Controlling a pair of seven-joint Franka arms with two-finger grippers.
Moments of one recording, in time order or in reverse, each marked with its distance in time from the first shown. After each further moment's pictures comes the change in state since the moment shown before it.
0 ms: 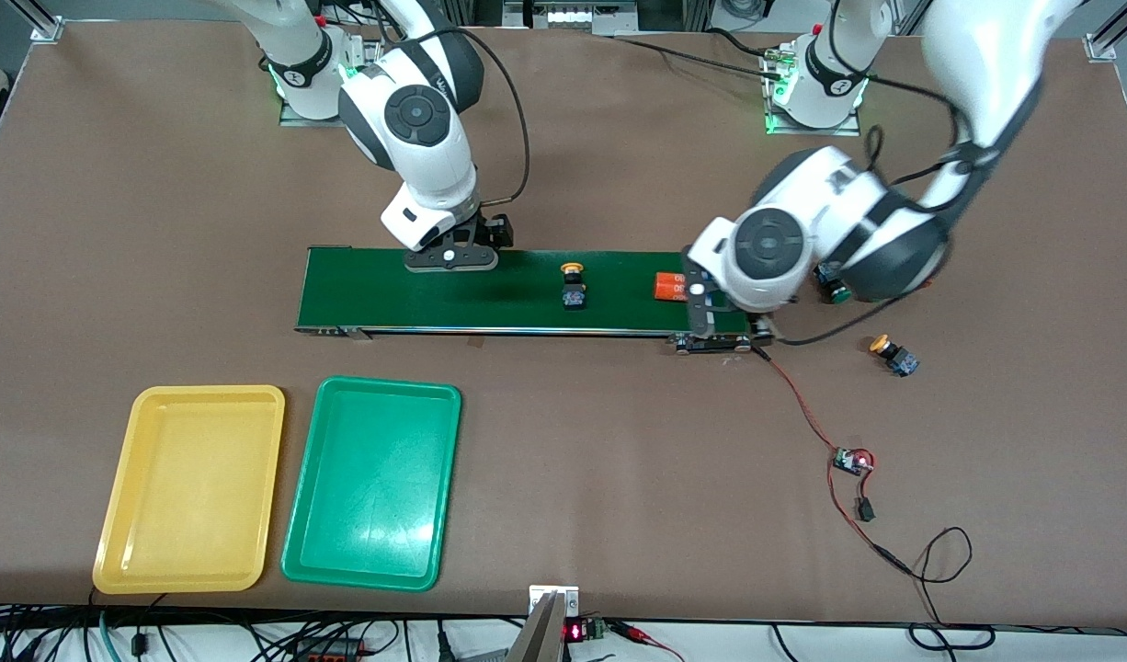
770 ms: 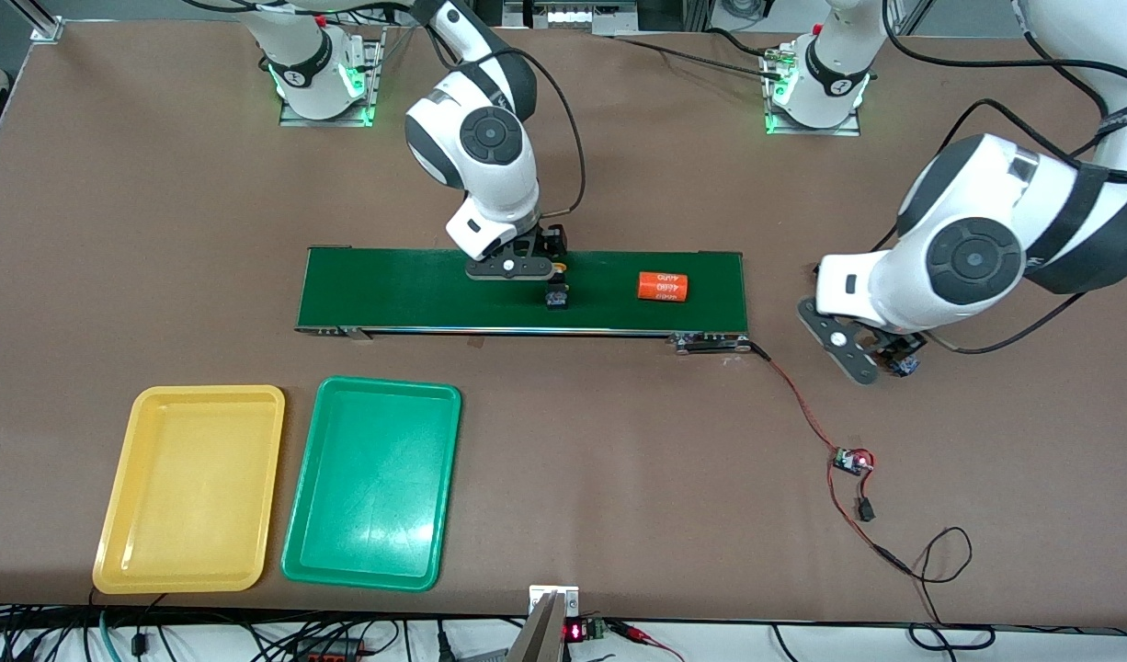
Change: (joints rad) left arm 0.182 -0.031 -0.022 0.089 -0.007 -0.038 -0.457; right arm 0.104 0.197 -0.013 0.202 0.000 0.000 0.138
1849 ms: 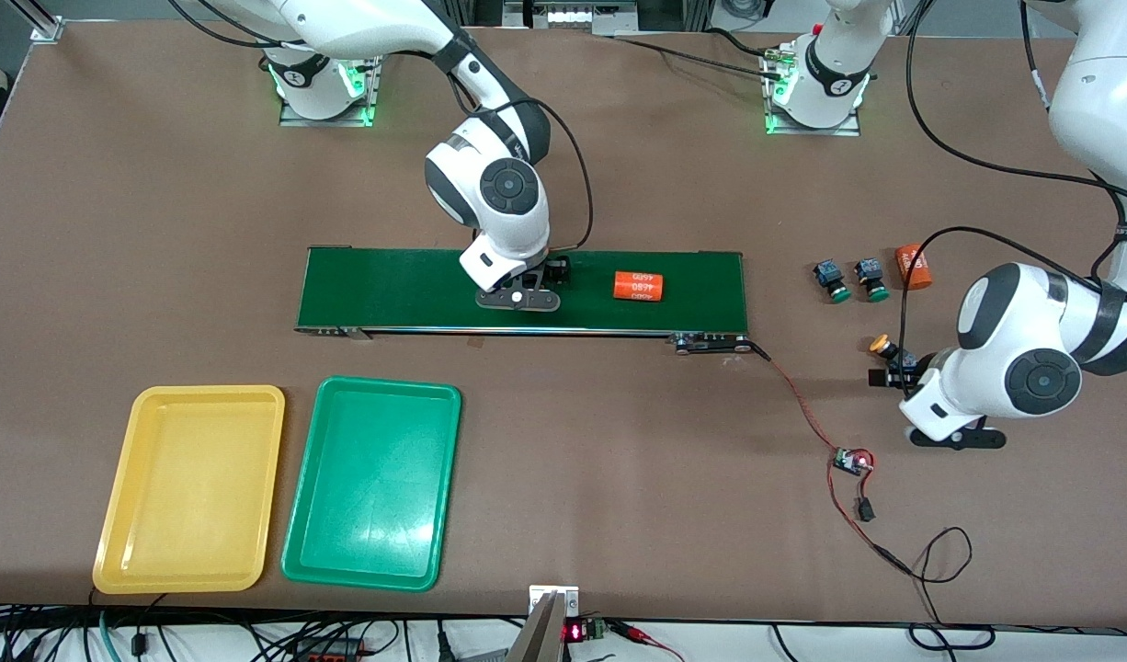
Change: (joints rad) left arm 0.002 0.196 0.320 -0.020 0.052 0.254 -0.683; right arm 0.029 0.142 -0.046 0.091 -0.014 0.003 0.015
